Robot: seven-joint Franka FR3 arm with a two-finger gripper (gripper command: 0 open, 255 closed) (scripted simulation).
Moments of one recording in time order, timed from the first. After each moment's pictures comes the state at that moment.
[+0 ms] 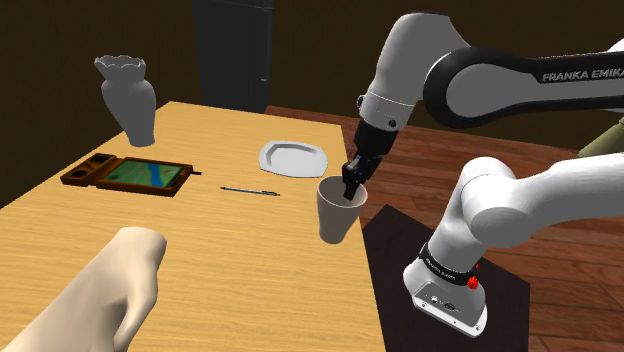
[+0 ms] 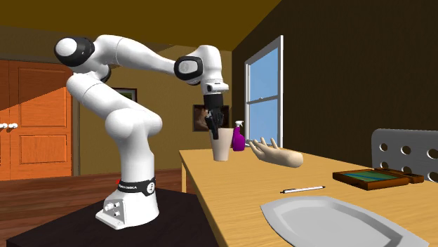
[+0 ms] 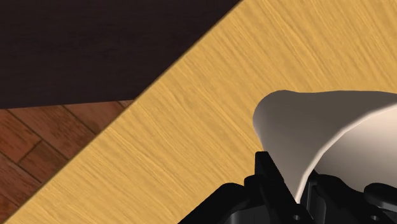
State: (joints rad) arm 0.27 -1.00 0.26 -2.83 0.32 1.93 0.35
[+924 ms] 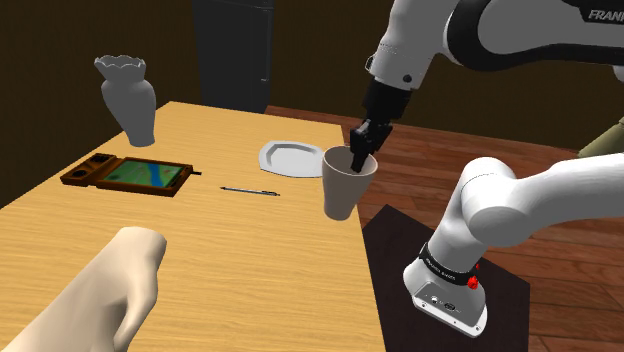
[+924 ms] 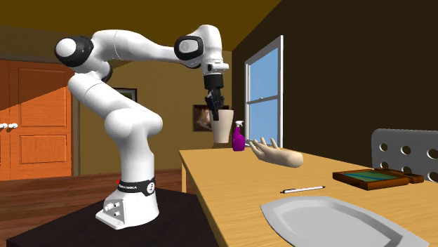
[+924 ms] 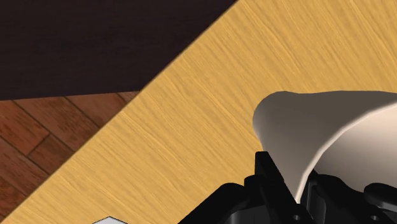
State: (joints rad) arm 0.24 -0.99 0.22 -2.64 0.28 1.75 0.37
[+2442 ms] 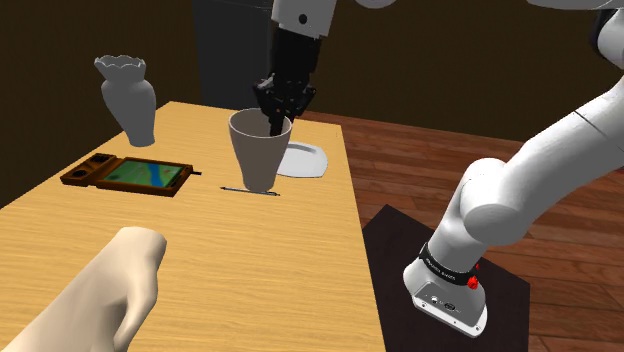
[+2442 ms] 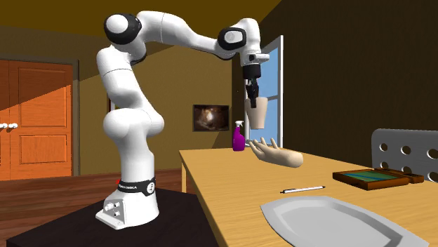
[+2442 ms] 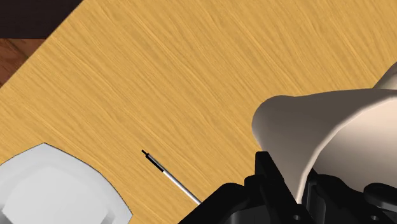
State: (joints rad) arm 0.17 -0.43 0.37 -2.14 0.23 1.83 0.50
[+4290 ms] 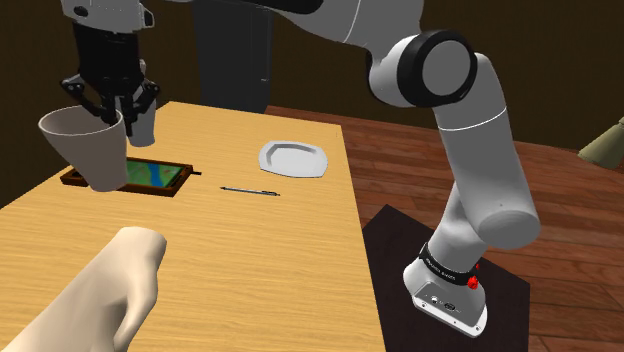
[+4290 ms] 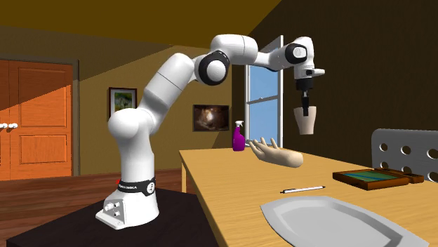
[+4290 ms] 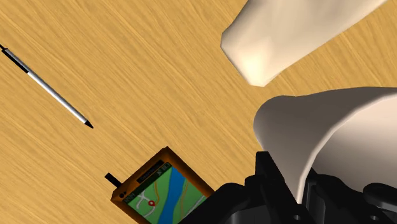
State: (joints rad) arm 0.40 0.64 0.47 -0.93 -0.23 1.64 0.80
